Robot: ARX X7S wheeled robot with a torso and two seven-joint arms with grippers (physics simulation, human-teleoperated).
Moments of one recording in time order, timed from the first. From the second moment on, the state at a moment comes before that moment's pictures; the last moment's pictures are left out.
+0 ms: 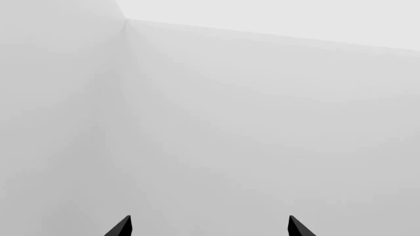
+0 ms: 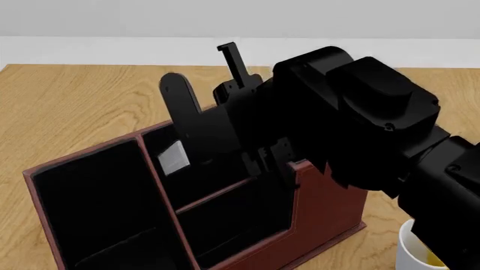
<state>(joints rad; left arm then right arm) -0.25 -1.04 0.22 0.96 -0.87 -0.01 -1.01 1.68 0.37 -1.63 0.57 0.12 0.01 -0.83</state>
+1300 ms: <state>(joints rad) -0.20 -1.07 0.19 0.96 -0.86 0.03 -1.03 1.51 0.08 -1.64 1.28 0.03 -0.42 -0.71</state>
